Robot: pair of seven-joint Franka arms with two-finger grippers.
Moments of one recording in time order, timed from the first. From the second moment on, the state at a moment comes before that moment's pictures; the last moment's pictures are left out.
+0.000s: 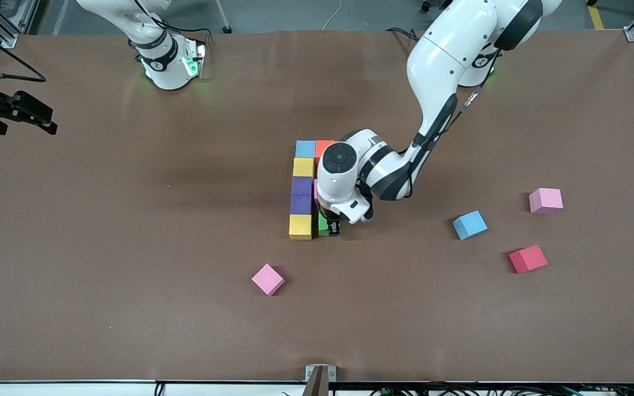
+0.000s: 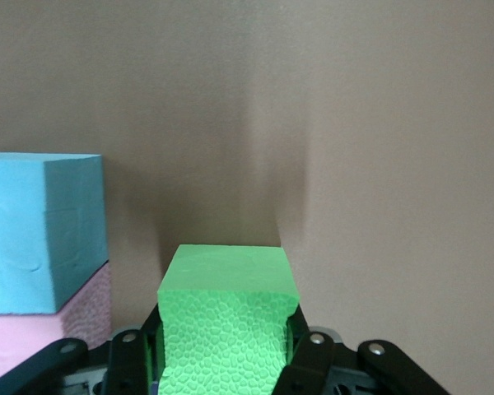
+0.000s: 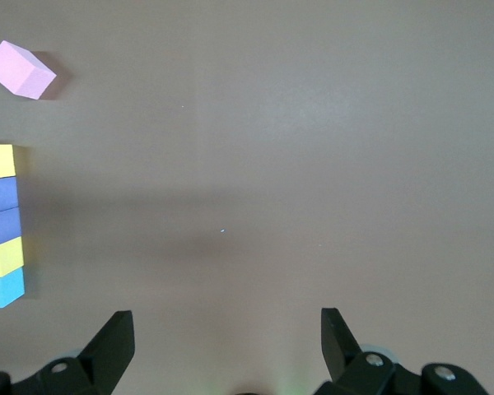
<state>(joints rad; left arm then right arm) -0.61 0.84 -0.16 -1.42 0.24 2.36 -2.47 0.00 -0.08 -0.01 -1.60 0.01 1.49 0.00</state>
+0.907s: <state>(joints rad) -0.64 0.89 -0.14 -1.34 0.24 2.36 -2.47 0.03 -0.09 -0.01 -1.60 0.02 1.43 -0.01</state>
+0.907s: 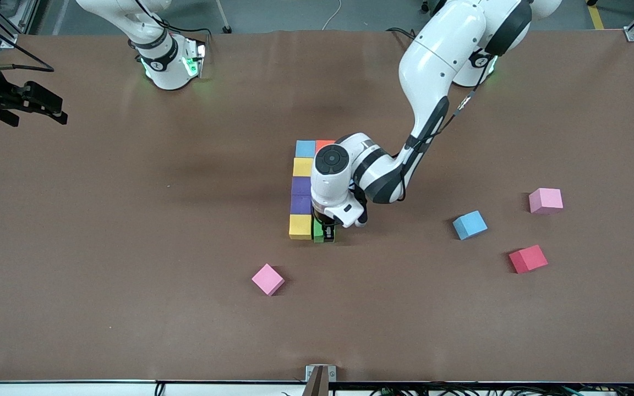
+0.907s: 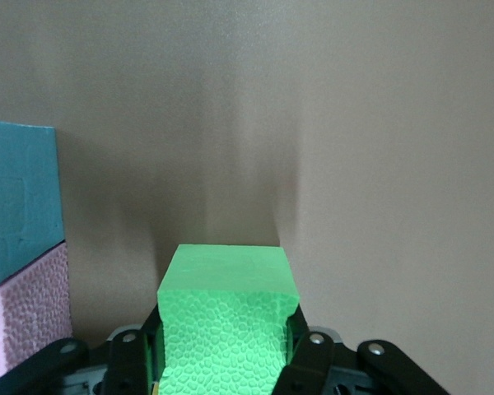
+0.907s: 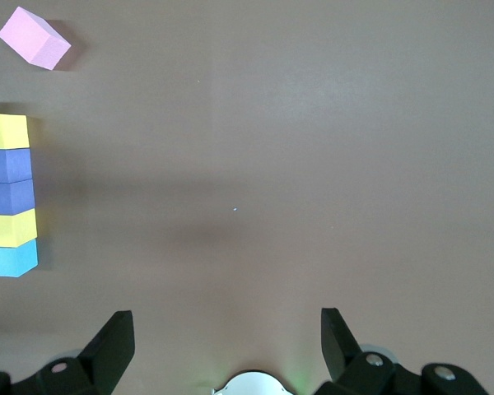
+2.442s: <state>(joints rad) -0.63 0.86 -0.14 -1.30 0.24 2.31 -2.45 0.01 -0.14 -0.02 -1.60 0.02 1.40 -0.01</state>
